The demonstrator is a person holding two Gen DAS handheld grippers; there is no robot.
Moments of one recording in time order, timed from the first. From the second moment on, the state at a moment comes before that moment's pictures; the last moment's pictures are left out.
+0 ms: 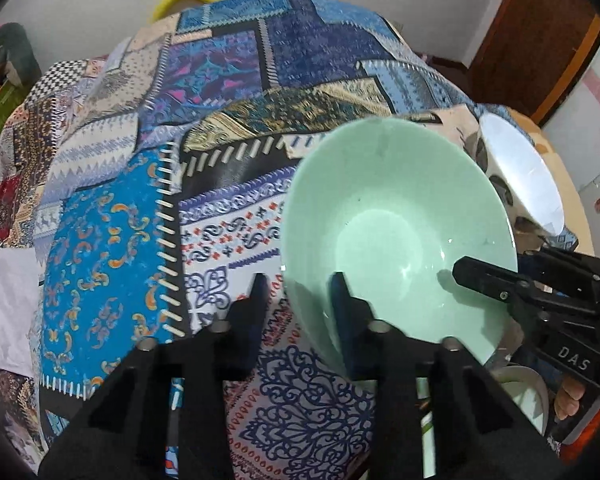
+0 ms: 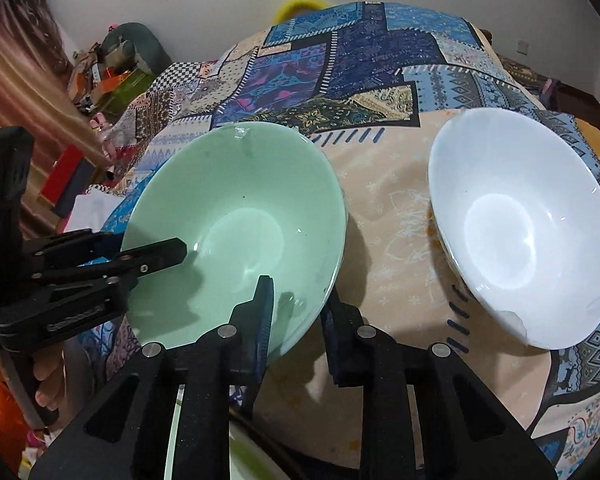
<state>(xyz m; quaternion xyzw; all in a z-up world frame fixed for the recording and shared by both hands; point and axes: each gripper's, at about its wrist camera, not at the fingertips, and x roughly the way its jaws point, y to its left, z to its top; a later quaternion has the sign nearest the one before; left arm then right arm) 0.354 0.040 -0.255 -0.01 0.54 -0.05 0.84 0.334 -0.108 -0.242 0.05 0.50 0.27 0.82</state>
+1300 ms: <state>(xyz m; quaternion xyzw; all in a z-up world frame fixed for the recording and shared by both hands) 0.267 0.018 -0.164 0.00 0.45 -0.06 0.89 0.268 -0.114 -0.169 0.04 0.44 0.23 0.87</state>
